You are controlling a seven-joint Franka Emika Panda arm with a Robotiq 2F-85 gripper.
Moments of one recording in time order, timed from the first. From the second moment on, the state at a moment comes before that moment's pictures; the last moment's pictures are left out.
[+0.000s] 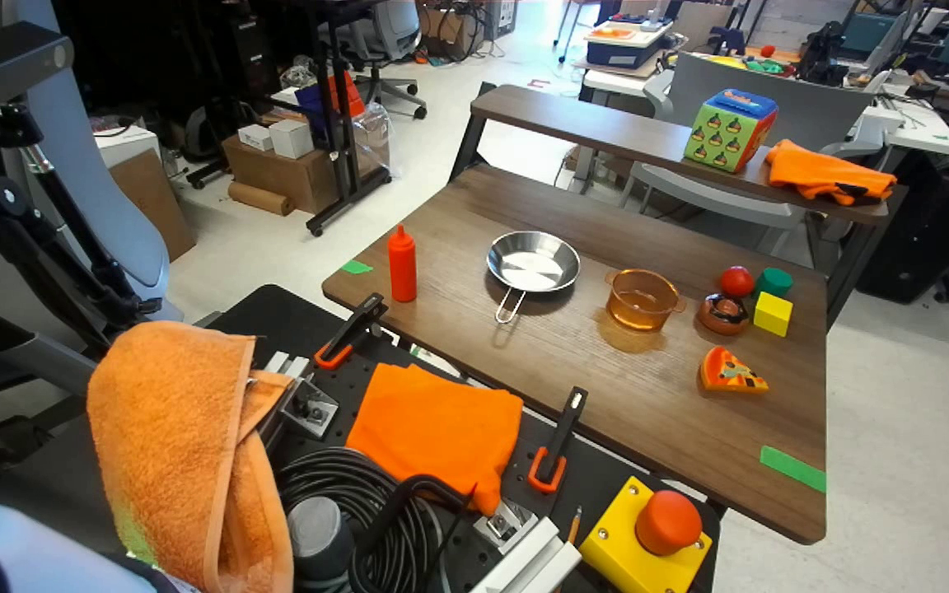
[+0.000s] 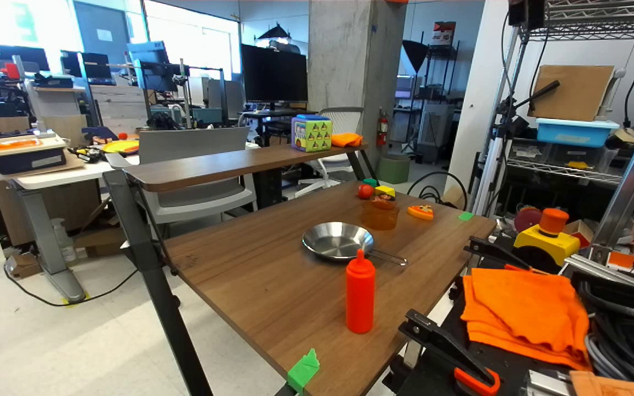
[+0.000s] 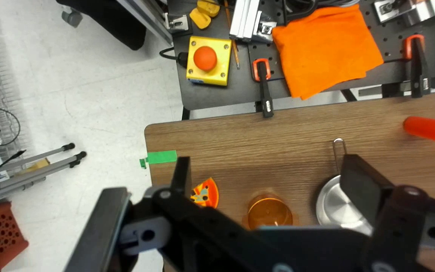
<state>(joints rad) -0.13 -0.31 -0.18 -2.20 -0.20 1.70 -0.15</state>
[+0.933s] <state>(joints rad) -0.19 0.00 -0.25 -1.69 0.01 1.41 -0.11</state>
